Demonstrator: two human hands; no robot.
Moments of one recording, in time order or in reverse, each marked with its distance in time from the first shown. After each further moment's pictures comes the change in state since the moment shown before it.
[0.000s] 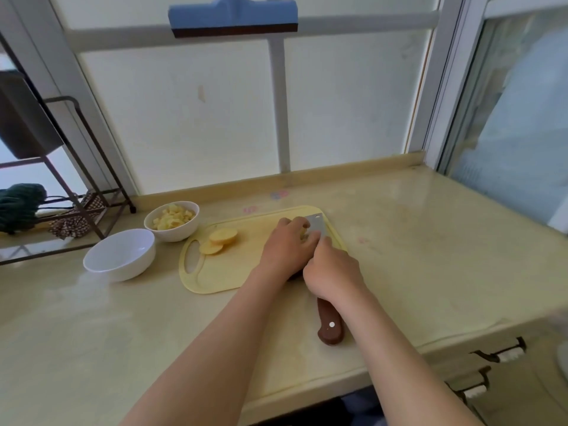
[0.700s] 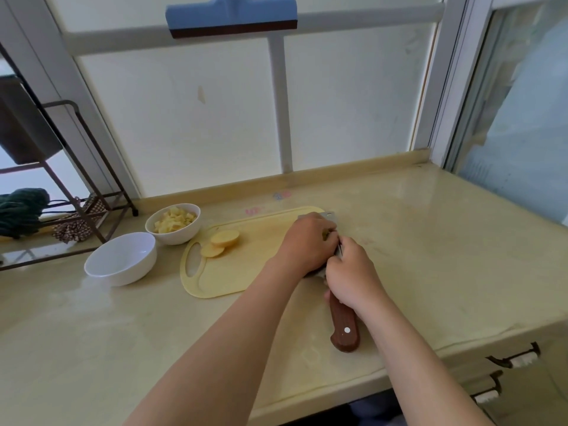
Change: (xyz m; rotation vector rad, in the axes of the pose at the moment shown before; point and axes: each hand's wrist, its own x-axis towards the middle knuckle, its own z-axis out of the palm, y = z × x) left_hand 0.012 0.023 0.009 0.094 -0.008 0.284; right_hand 0.001 0.029 -0.002 0.626 0.036 -0.002
